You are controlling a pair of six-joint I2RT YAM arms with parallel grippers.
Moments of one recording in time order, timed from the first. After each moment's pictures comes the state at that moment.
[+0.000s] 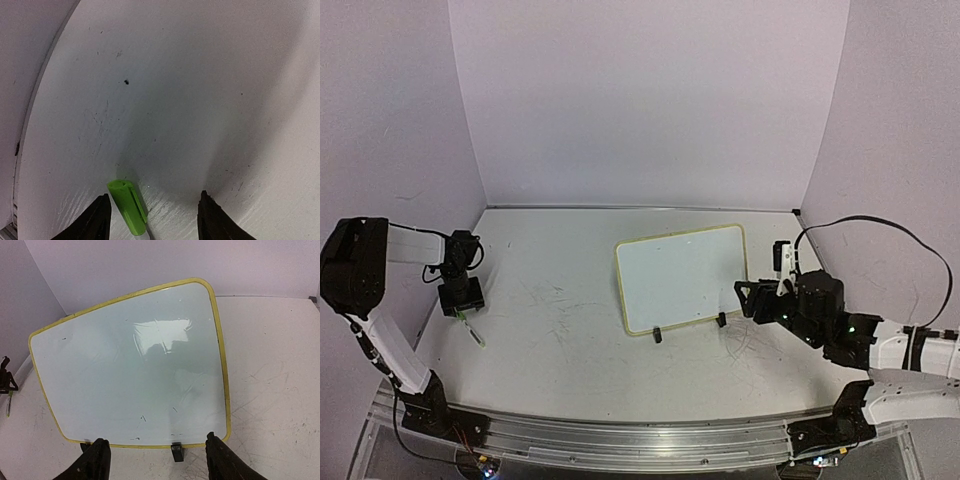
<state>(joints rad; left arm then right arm) -0.05 1.66 0.89 -0.60 -0.26 -0.52 0.79 0.93 0.40 0.18 0.34 0.42</state>
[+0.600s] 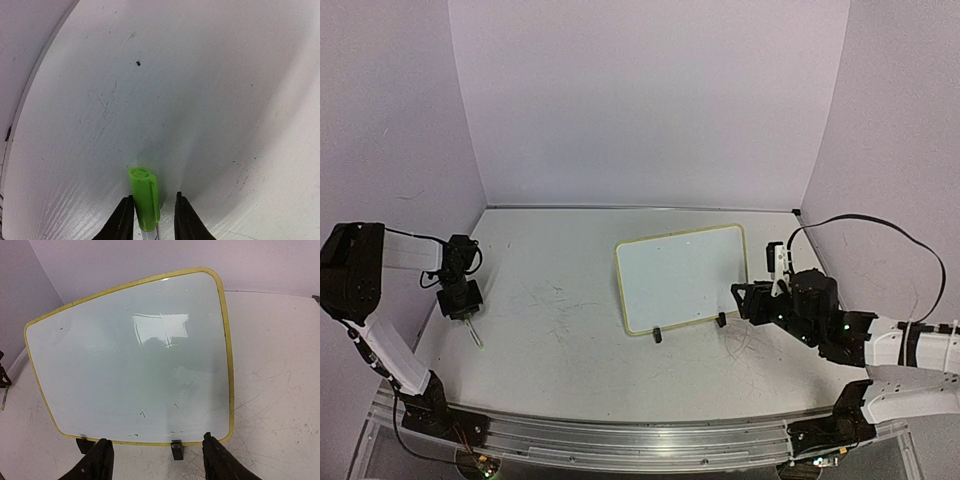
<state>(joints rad) -0.05 1.62 0.82 -0.56 -0.24 -0.60 0.79 0.98 0.41 0.19 0.33 0.40</state>
